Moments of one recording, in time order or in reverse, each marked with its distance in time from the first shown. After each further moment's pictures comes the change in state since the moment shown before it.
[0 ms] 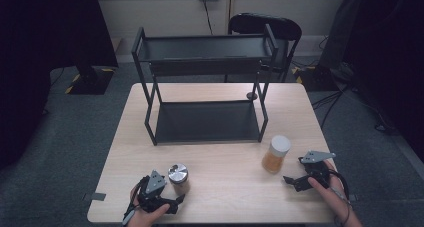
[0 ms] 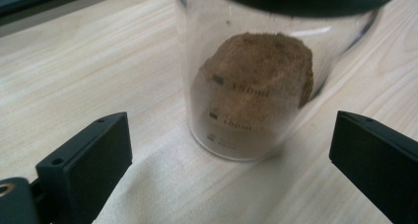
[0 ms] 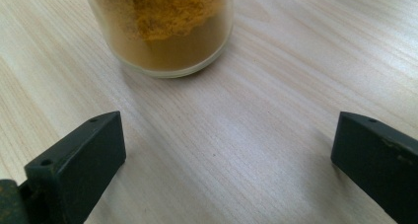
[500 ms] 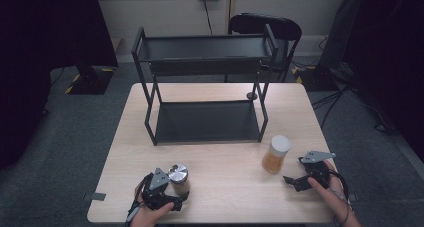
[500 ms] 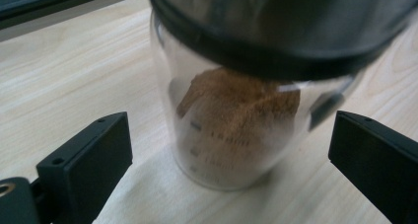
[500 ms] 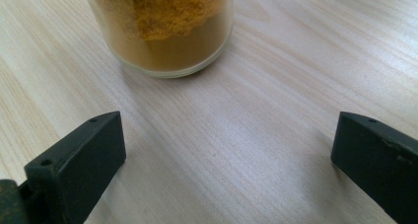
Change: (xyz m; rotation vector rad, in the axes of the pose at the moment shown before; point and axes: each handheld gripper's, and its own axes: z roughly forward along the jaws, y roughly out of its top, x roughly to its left) left arm -0.002 0.009 0.010 -0.010 -0.019 -0.025; right arm 0.000 0.000 0.000 0.000 -0.001 0.001
